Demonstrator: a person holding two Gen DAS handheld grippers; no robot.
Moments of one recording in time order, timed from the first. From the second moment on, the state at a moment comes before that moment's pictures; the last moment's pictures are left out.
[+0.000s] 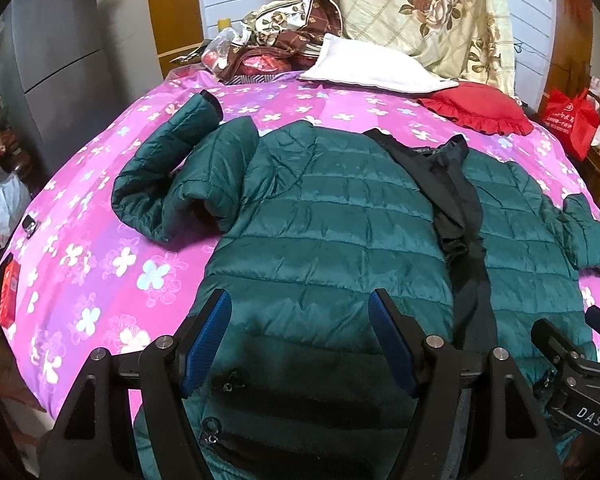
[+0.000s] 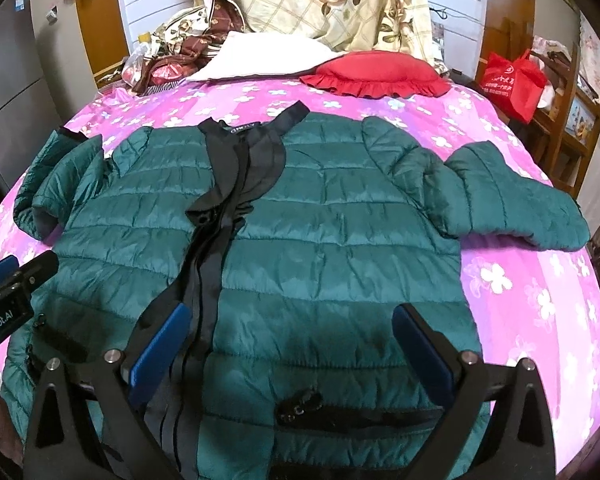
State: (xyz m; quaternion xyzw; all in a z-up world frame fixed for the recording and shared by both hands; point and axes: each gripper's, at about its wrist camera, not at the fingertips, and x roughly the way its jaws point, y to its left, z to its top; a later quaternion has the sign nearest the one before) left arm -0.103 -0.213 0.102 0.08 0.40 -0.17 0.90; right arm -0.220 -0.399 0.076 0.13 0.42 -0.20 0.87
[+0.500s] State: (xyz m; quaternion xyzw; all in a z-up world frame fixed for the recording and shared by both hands) left arm -0.076 -0.204 0.102 0.07 0.40 -0.14 0.90; right arm -0.197 -0.401 0.070 0.13 0.43 -0.19 0.87
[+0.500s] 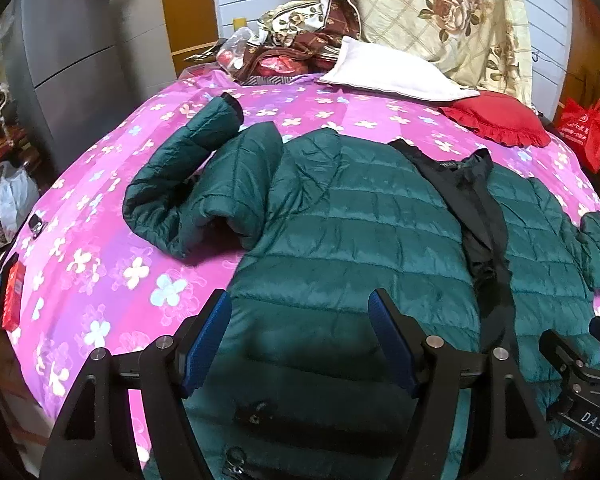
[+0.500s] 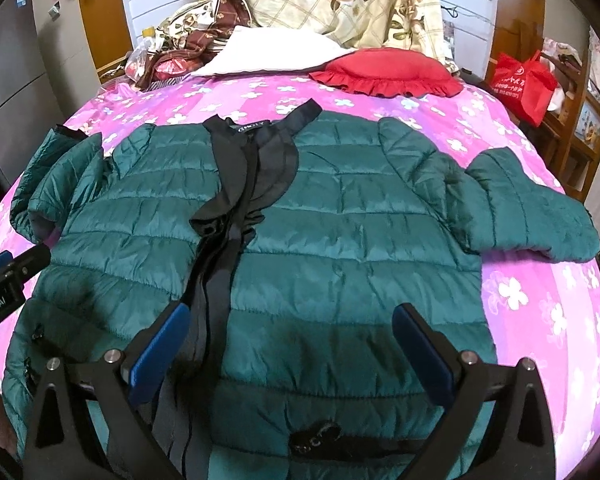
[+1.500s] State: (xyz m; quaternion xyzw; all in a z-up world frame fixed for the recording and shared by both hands) left arm 0.048 -0.136 0.136 0.03 0.36 -0.09 0.93; right arm -0.148 -0.393 0.057 0.13 0.45 -0.16 0.87
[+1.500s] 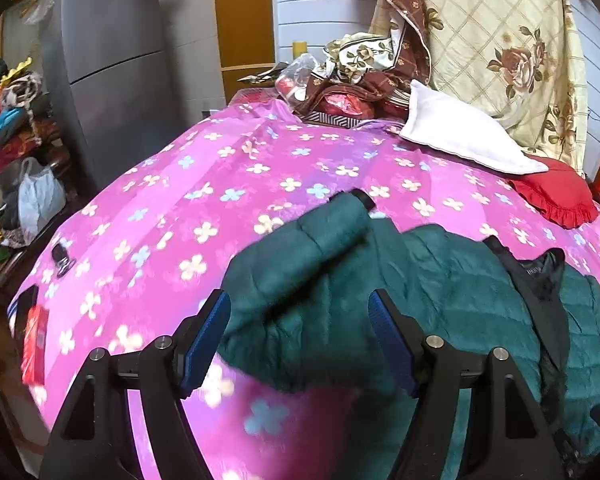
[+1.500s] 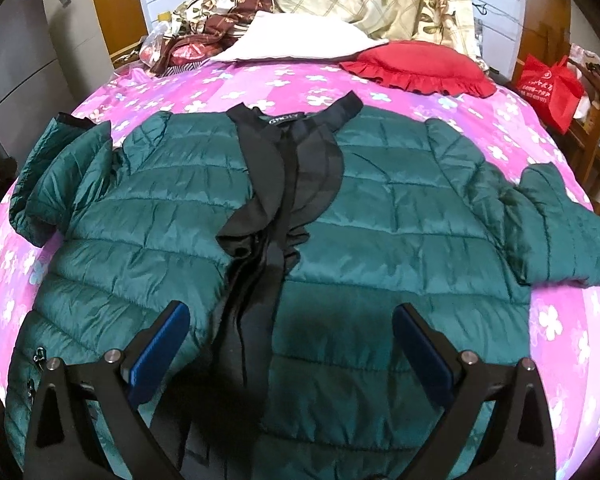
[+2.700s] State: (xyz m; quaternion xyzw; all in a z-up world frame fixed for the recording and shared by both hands) left arm 0.110 -0.160 0.119 0.02 0.36 -0.11 0.93; right arm -0.133 -0.399 0.039 0.12 0.48 -0.15 0.86
